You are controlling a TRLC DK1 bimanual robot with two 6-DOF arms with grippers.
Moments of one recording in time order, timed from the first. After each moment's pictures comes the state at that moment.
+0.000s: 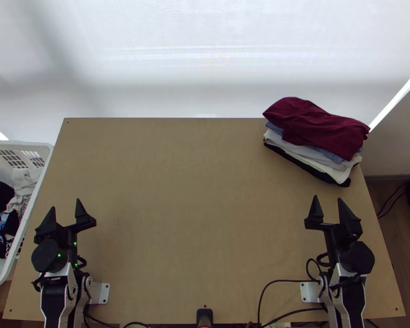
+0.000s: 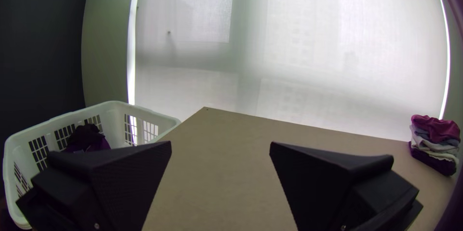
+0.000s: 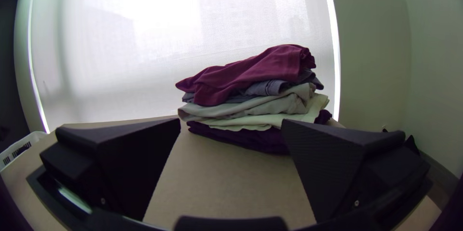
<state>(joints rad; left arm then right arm) 0.13 0.01 0.09 -0.14 -0.22 -0.10 -0.03 0.00 0.01 0.01 0.00 0.17</state>
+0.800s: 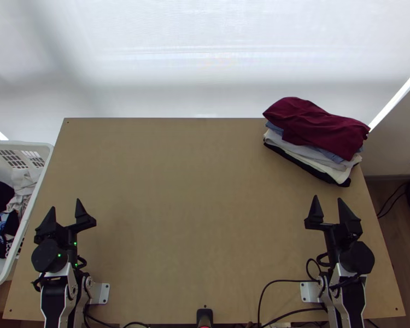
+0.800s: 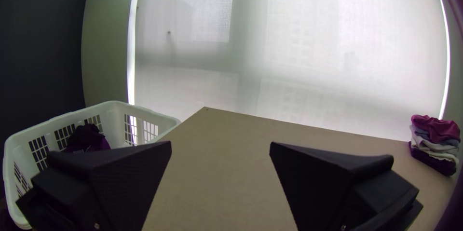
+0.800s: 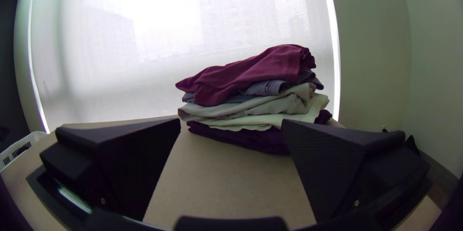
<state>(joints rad) 0.13 0.01 0.09 -0.14 -0.22 -0.10 -0.03 0.00 0.01 0.01 0.00 0.17</state>
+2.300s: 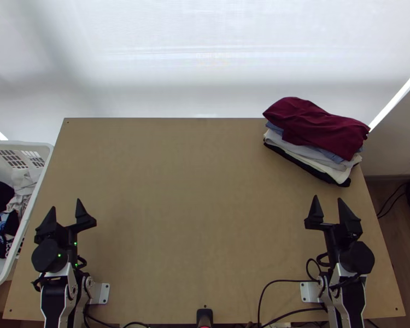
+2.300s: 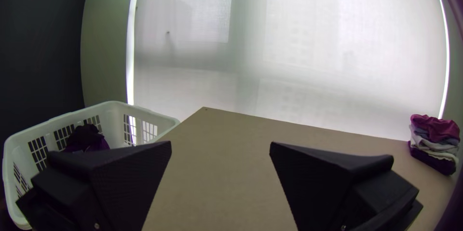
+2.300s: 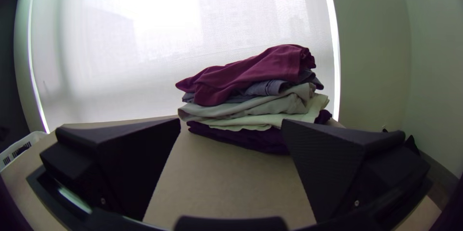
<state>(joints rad) 0.14 0.01 0.09 -0.14 -0.22 -0.10 -0.03 0.00 0.01 0.01 0.00 0.17</state>
